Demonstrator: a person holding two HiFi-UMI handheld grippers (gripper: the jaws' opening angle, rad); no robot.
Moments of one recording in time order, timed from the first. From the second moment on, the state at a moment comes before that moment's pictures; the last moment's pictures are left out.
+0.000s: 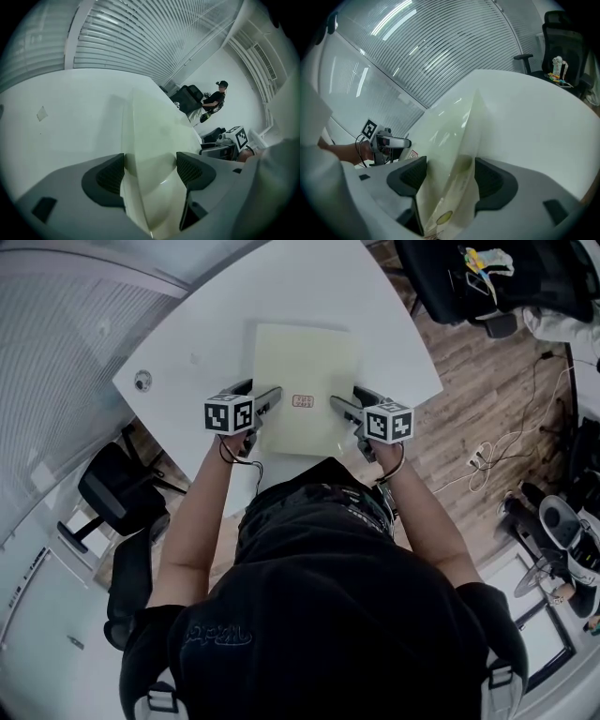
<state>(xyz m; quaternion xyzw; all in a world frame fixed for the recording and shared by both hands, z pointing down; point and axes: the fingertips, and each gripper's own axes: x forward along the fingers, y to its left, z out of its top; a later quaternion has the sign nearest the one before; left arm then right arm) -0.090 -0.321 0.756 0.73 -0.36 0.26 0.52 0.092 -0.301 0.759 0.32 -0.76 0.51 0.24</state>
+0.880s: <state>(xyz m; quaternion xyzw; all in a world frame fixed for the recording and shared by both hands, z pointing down) -0.091 -0.322 0.766 0.72 -0.32 0.22 0.57 0.090 -0.301 0.768 0.29 -0.74 0.56 0.22</state>
